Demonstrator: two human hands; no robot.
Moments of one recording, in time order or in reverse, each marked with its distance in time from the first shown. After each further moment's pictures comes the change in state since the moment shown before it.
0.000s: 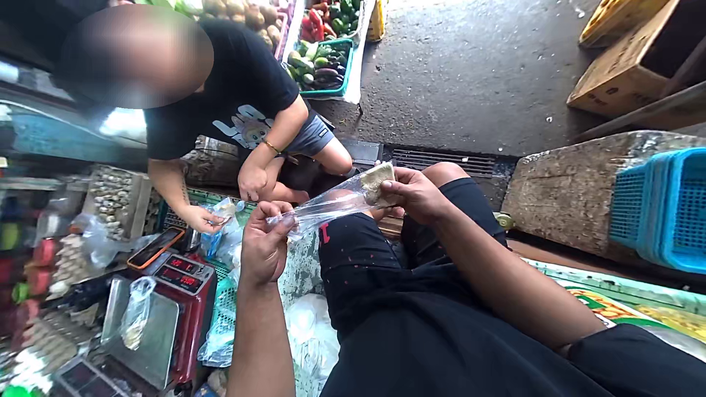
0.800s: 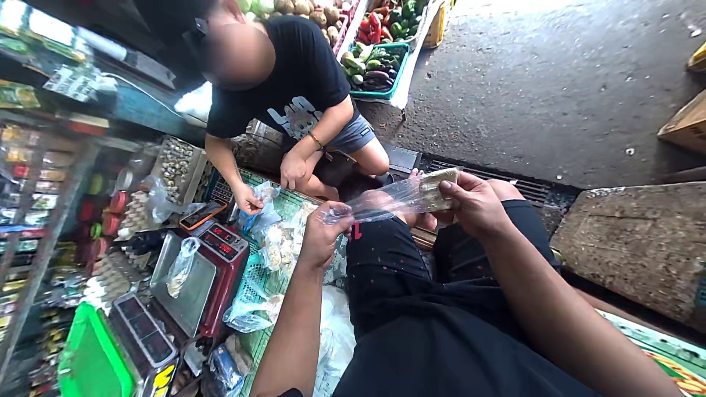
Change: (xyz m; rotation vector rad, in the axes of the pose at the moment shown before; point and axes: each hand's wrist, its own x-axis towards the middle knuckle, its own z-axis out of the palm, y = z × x) left_hand -0.013 -0.033 0.007 0.093 0.117 -0.224; right_hand -0.002 0.000 -0.011 -0.120 0.236 -0.109
